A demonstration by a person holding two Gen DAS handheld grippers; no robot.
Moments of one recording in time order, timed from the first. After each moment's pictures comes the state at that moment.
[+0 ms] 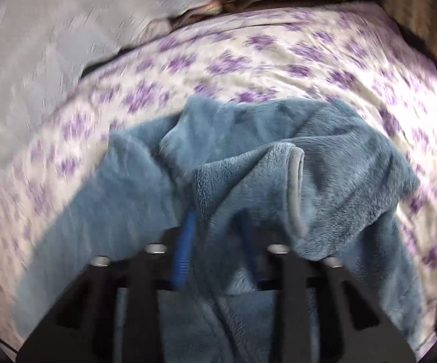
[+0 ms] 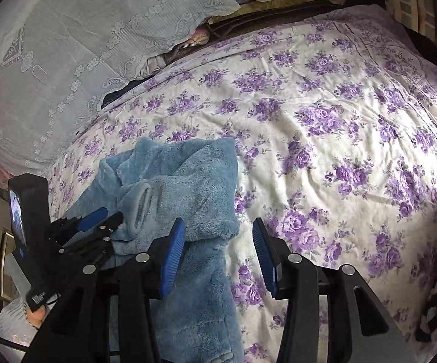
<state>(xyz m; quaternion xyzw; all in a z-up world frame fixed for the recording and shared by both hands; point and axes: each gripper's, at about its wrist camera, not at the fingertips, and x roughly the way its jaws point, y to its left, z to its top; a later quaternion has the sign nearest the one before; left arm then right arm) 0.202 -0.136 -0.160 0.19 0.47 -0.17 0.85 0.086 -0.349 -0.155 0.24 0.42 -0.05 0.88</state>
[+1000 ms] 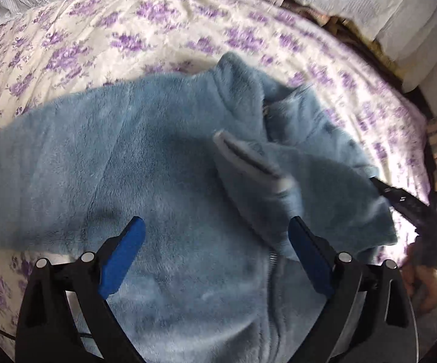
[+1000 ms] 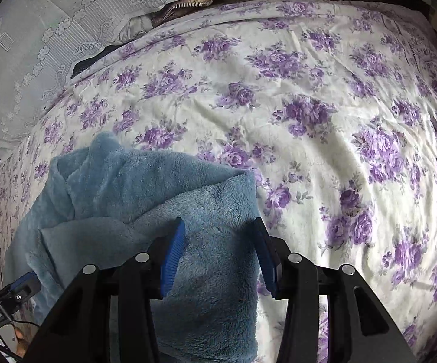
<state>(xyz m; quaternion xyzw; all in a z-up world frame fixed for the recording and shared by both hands) 0.223 -0.008 -0.167 -0.08 0.56 -0.13 0.81 0.211 -0.349 -0.205 0.19 0.49 -0.06 0.85</state>
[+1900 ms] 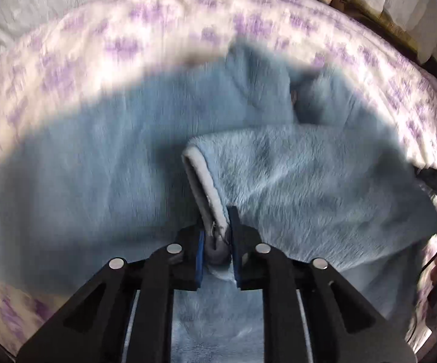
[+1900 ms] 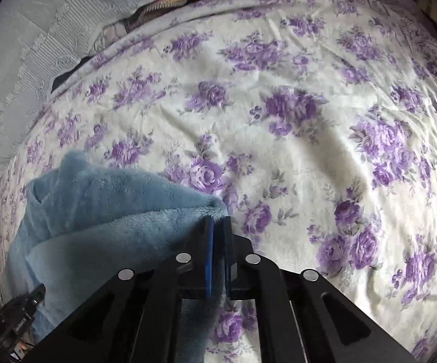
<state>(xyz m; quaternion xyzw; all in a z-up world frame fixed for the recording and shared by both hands) 0.238 -0.021 -0.204 0.01 0.55 -0.09 0.83 0.225 -0.370 -0.223 0.21 0.48 -0.10 0.85</state>
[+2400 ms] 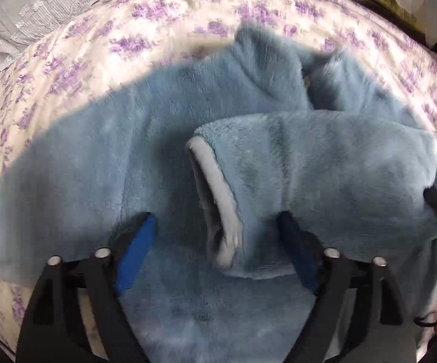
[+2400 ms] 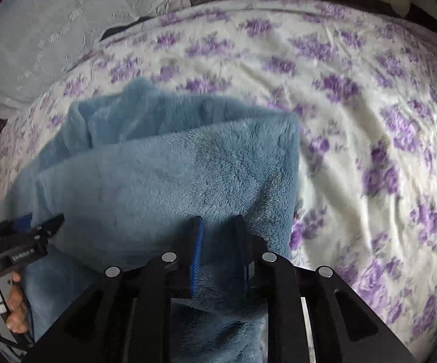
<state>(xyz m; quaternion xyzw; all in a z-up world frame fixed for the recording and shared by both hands) 0.231 -0.021 -0.214 0.07 0.55 -0.06 0.83 0.178 -0.297 -0.221 0.12 0.48 -0.03 0.87</state>
